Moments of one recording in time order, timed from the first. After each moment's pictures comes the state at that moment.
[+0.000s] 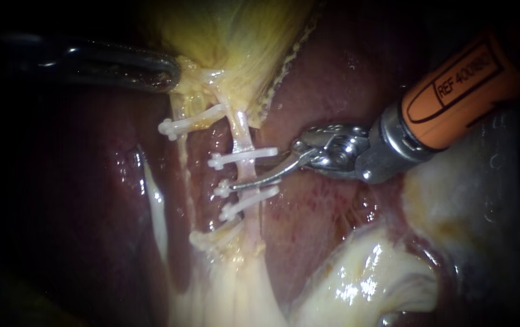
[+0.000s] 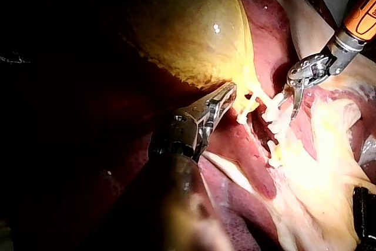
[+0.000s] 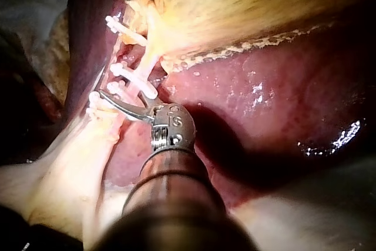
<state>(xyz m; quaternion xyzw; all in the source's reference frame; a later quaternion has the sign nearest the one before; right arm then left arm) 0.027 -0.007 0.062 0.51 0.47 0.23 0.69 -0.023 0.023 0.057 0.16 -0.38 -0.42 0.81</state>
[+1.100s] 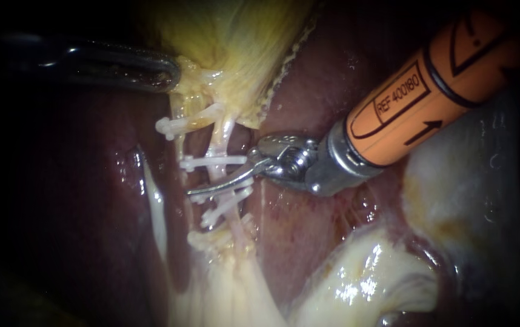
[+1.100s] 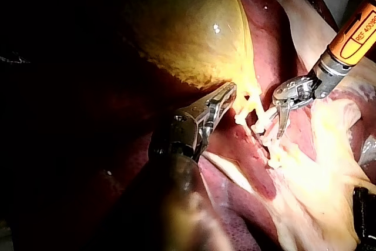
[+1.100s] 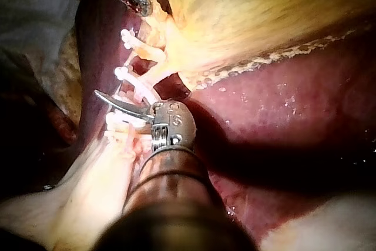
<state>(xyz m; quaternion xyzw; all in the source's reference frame) 0.034 -0.009 0.063 0.51 0.54 0.23 0.64 -0.023 0.023 0.057 0.16 -0.38 -0.42 0.81</state>
